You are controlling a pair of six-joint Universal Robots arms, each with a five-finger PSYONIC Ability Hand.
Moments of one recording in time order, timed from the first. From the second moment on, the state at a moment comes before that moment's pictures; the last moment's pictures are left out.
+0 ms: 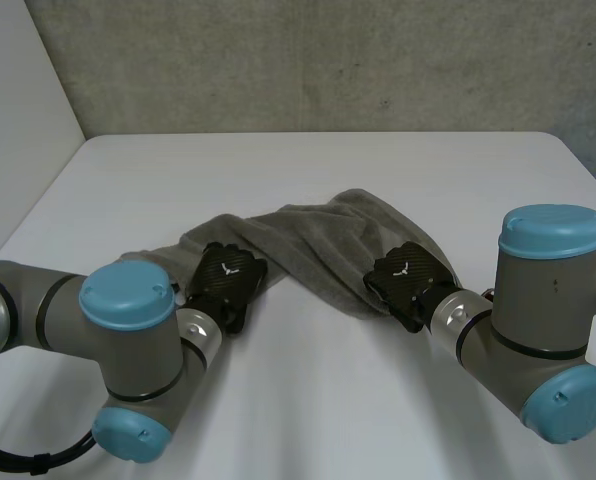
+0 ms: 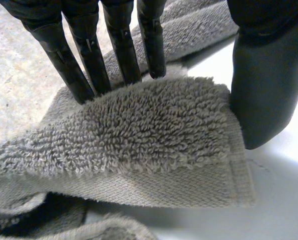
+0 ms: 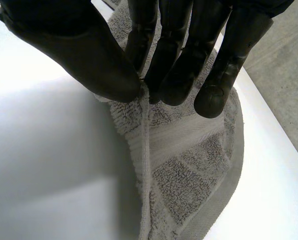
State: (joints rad) left arm 4.13 -2.19 -1.61 3.53 -1.61 3.59; right arm 2.04 -1.08 1.56 -0.04 1.38 2.42; left_hand 0.64 0.64 0.63 0.64 0.63; right_hand 1.32 1.31 1.34 1.33 1.17
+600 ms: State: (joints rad) left arm 4.24 -1.99 -1.61 3.53 -1.66 3.68; right arm 2.02 -1.18 1.48 -0.08 1.54 2.43; left_hand 1.46 1.51 1.54 1.52 1.49; right_hand 1.32 1.31 1.34 1.33 1.17
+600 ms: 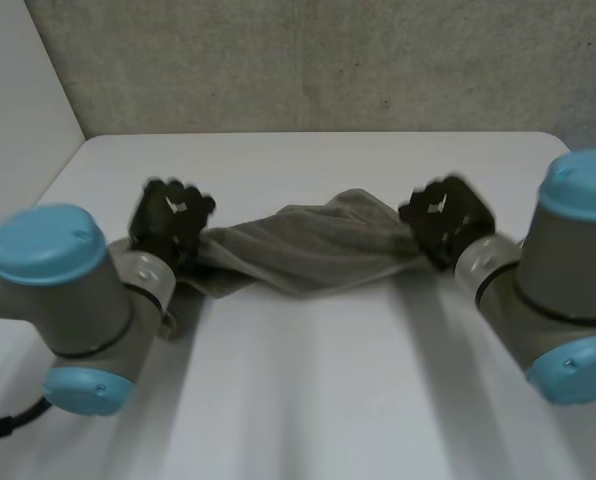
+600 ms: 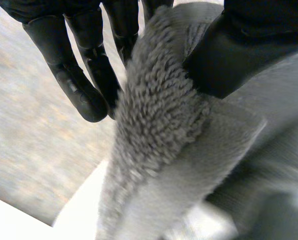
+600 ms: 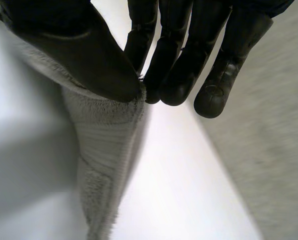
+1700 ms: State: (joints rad) left arm 4.42 -2.20 -0.46 3.22 -1.57 3.11; right arm 2.07 -0.98 0.60 -0.25 1.62 2.44; left_hand 1.46 1.52 1.55 1.52 1.49; right_hand 1.32 1.31 1.34 1.33 1.17
